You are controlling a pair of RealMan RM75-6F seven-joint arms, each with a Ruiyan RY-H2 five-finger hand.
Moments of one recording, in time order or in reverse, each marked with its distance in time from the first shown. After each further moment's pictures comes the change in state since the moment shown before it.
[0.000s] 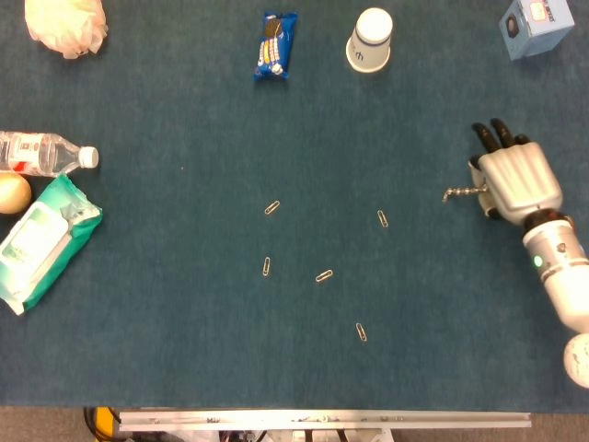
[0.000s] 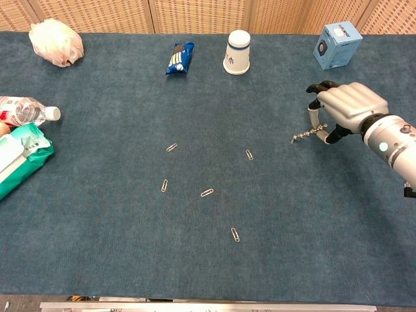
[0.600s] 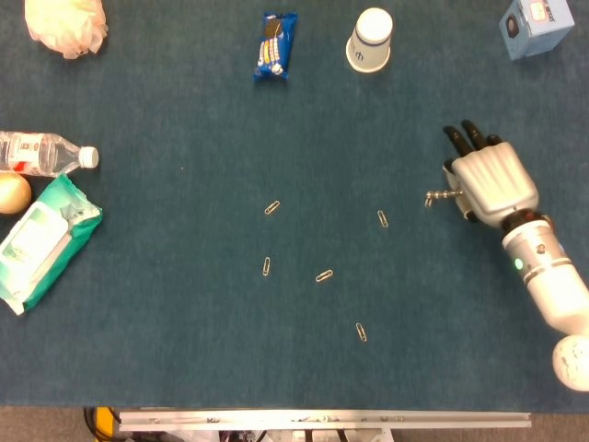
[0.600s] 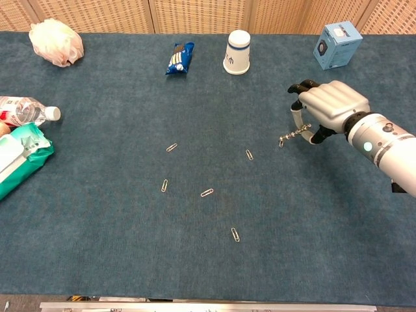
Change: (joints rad) left arm 0.029 -0.001 -0.008 0.010 -0.006 0.032 -0.031; right arm 0.062 -0.005 -0.028 -0.055 -0.003 0.020 -0.043
